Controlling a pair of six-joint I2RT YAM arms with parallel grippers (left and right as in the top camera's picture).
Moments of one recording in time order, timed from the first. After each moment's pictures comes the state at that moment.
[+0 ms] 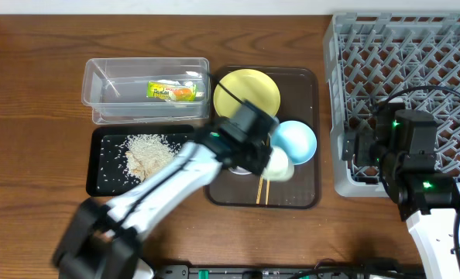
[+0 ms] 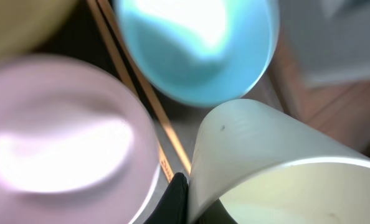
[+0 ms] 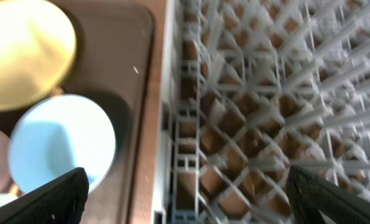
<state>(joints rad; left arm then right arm) -0.65 1.60 1.11 -0.58 0.33 -0.26 0.04 1.03 0.85 -0.61 -0.01 0.02</state>
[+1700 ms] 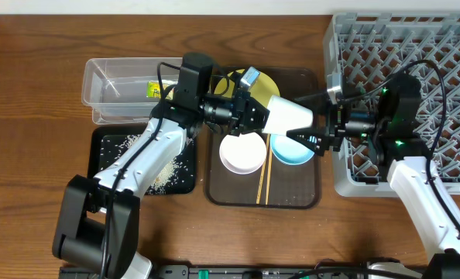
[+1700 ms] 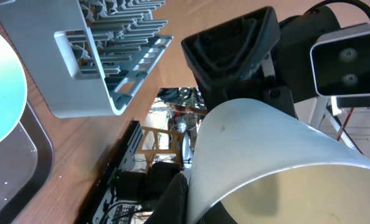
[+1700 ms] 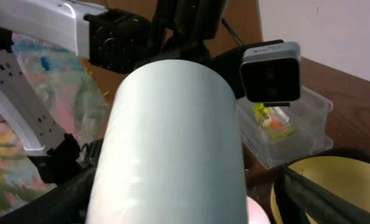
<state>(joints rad) -0.37 1.71 1.12 0.03 1.35 -0.96 0.05 1.39 0.85 0.12 -1.38 -0.07</state>
